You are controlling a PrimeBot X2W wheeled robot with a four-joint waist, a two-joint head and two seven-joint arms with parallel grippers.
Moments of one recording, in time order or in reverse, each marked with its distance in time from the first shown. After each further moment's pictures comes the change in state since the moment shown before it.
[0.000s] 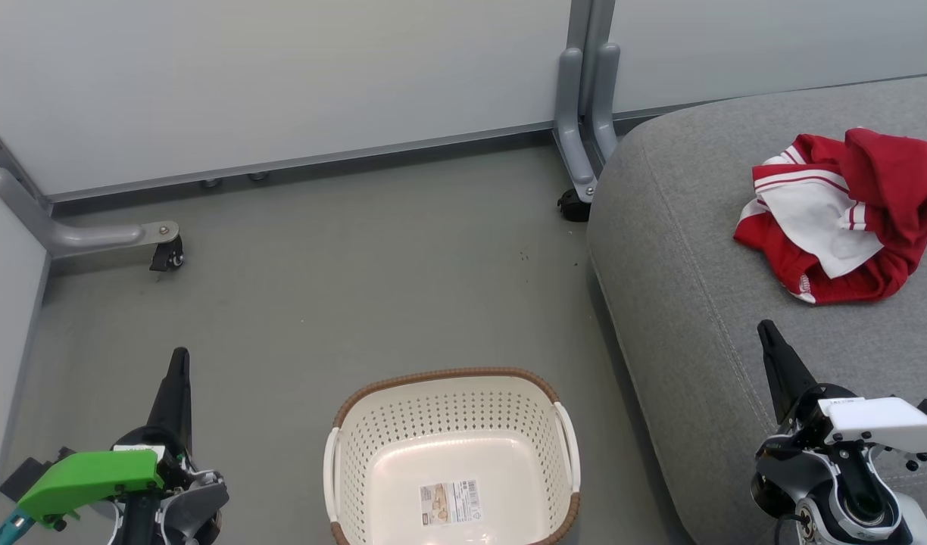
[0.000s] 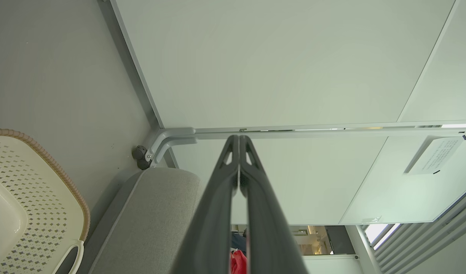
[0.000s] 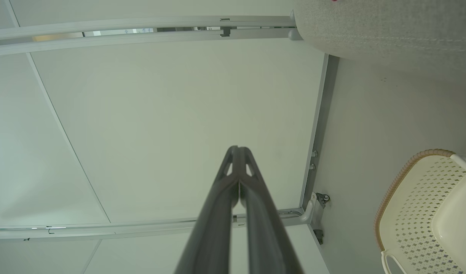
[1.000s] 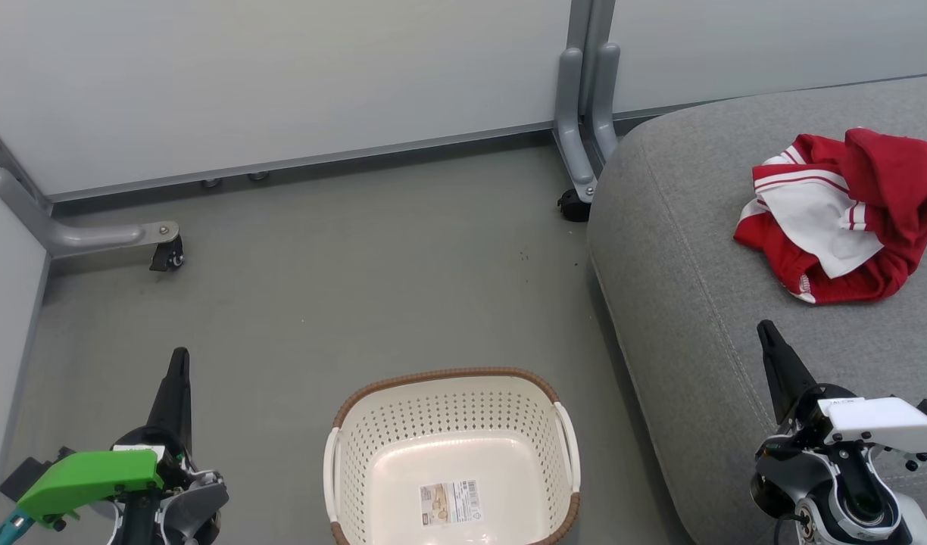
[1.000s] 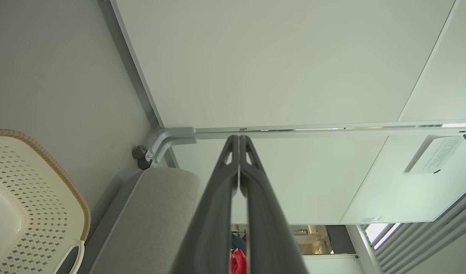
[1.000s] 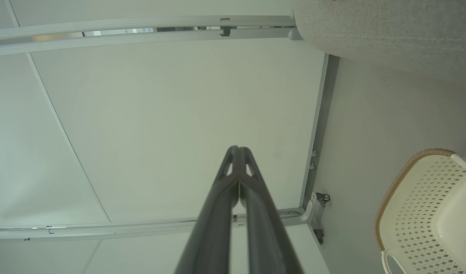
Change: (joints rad) left arm 0.000 -0.002 0.004 0.000 0.004 0.000 0.005; right arm 0.000 0.003 -0.004 0.000 -0.003 0.000 0.004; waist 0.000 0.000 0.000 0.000
